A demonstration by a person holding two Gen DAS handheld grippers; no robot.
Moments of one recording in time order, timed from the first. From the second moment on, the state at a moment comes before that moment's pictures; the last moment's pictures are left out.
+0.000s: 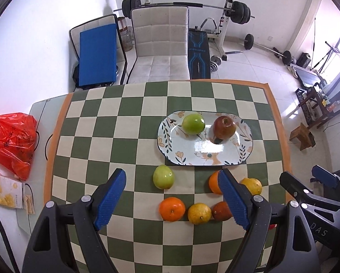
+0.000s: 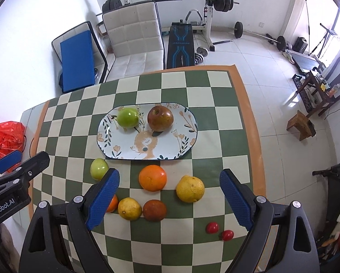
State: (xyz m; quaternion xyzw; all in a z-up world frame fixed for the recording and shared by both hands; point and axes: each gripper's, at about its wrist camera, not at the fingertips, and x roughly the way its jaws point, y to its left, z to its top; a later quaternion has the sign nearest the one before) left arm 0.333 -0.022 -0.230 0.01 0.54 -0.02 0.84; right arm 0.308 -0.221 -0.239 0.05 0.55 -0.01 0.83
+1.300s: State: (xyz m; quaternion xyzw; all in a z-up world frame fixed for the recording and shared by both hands) left arm 0.350 -0.007 -0.471 -0.07 0.76 0.00 0.65; right arm 0.265 -0.238 -0.490 0.19 0.73 0.03 0.65
